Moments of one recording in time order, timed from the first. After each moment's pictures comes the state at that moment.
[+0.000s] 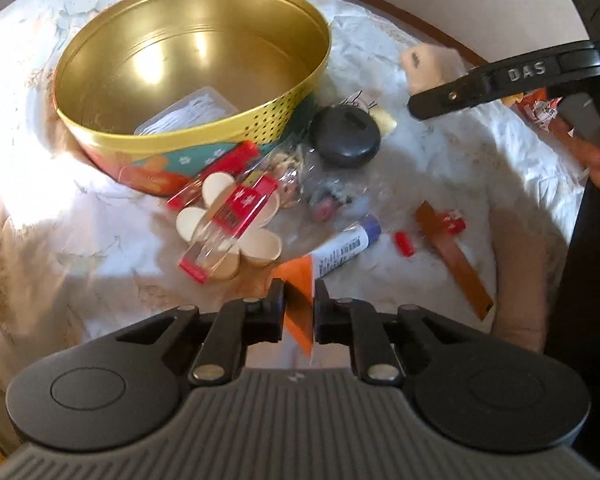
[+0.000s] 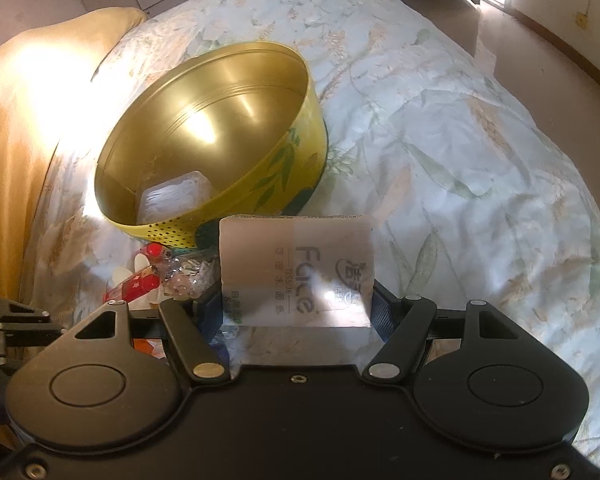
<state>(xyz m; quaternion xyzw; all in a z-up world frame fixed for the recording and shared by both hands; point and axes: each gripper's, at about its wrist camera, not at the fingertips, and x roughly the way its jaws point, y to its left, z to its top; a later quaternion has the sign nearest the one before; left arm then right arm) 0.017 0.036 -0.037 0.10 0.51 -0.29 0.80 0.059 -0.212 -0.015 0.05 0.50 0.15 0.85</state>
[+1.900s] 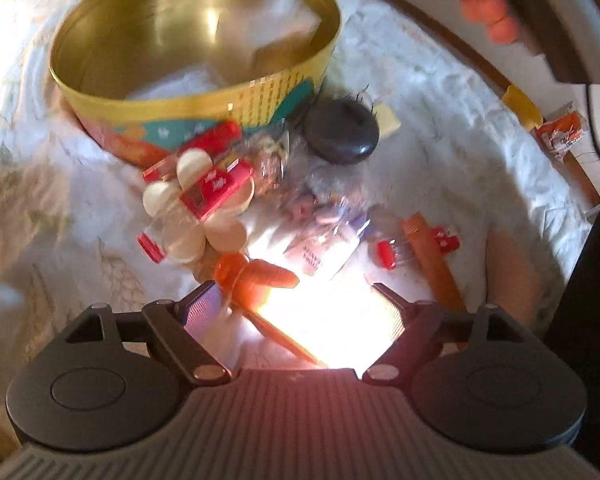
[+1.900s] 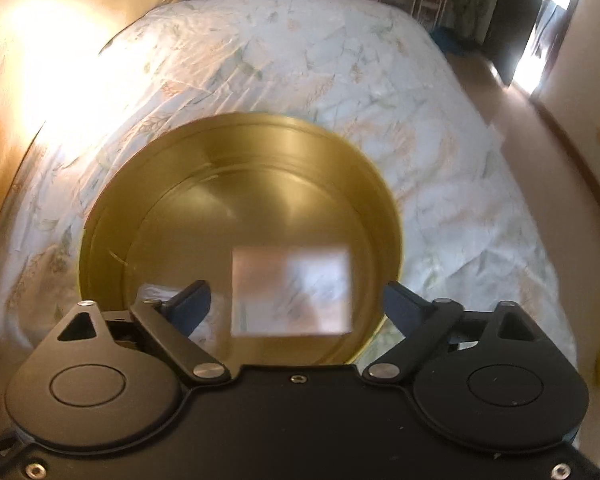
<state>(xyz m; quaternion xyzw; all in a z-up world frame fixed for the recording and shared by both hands) 0.021 0.013 -0.052 0.06 0.55 -0.27 0.79 0.166 -0.091 0.016 -0.12 0.45 0.16 0.87</state>
